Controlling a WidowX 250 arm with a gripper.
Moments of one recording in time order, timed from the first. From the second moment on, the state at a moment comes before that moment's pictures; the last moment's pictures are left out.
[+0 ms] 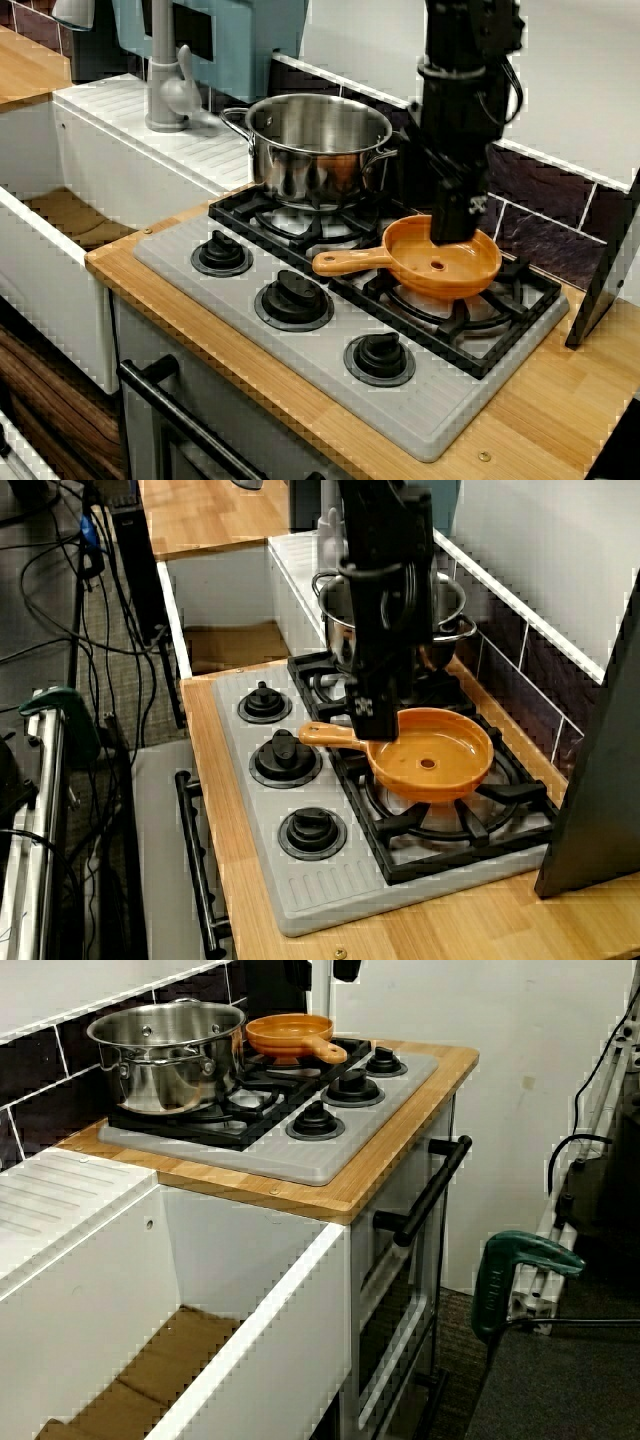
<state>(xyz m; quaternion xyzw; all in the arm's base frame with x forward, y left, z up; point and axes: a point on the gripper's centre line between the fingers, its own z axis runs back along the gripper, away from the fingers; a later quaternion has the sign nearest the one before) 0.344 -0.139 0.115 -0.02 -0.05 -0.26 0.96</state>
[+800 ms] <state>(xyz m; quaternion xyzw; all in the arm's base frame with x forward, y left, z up) 0.355 -0.157 0.072 0.02 -0.07 -0.26 0.96</state>
